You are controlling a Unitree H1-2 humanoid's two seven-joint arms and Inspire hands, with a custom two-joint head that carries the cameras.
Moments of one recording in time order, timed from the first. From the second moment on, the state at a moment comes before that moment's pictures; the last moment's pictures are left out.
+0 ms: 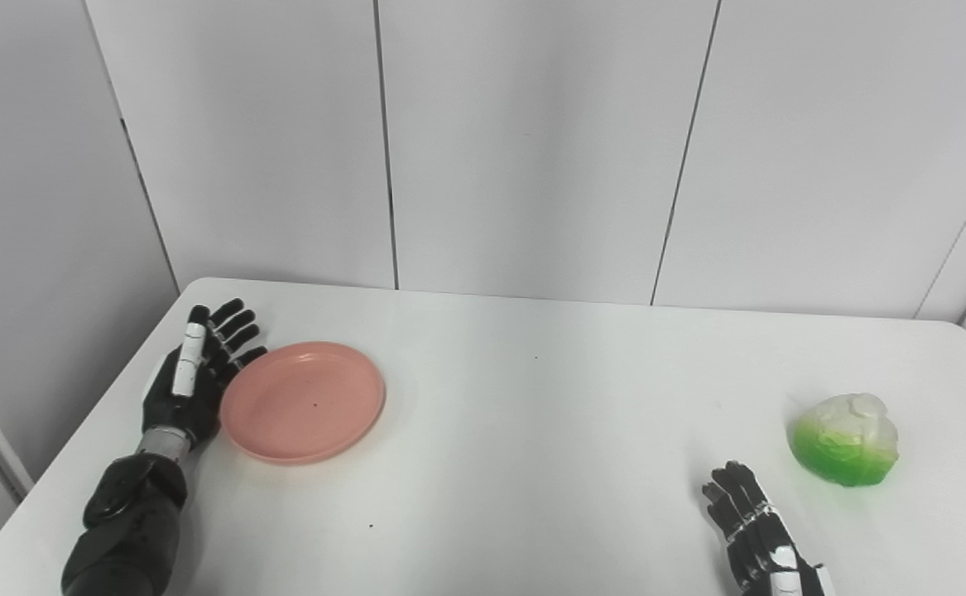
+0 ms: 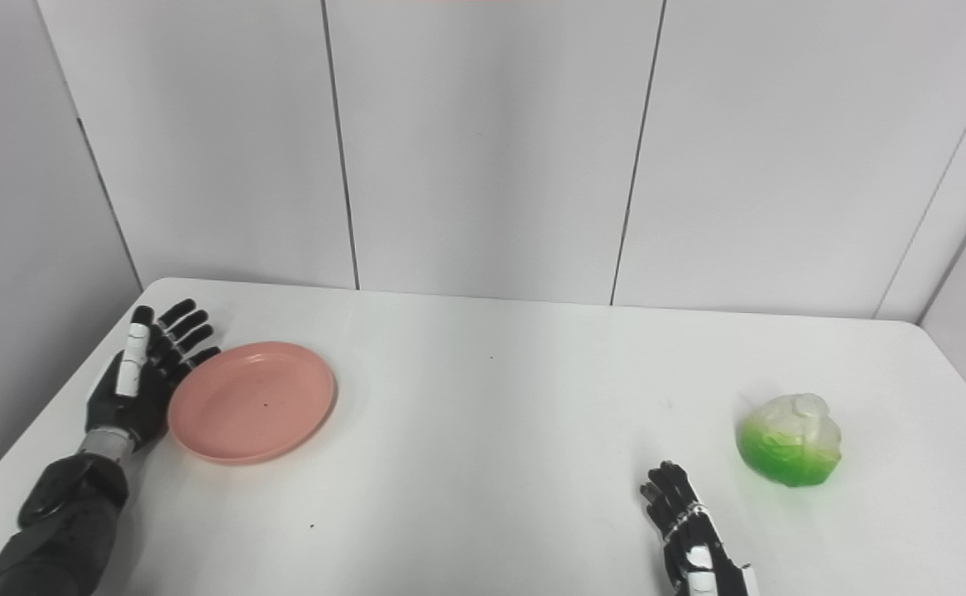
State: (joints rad) left arm -0.64 0.36 0.34 1.06 -0.41 -0.32 -0.41; right arm 0.12 0.02 -0.04 -0.06 0.19 -0.23 0.16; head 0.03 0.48
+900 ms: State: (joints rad) left arm -0.48 0.10 0.23 0.56 -0.26 -0.09 -0.08; right arm 0.12 0.03 -0.01 -0.09 0.15 -0.20 0.12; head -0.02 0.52
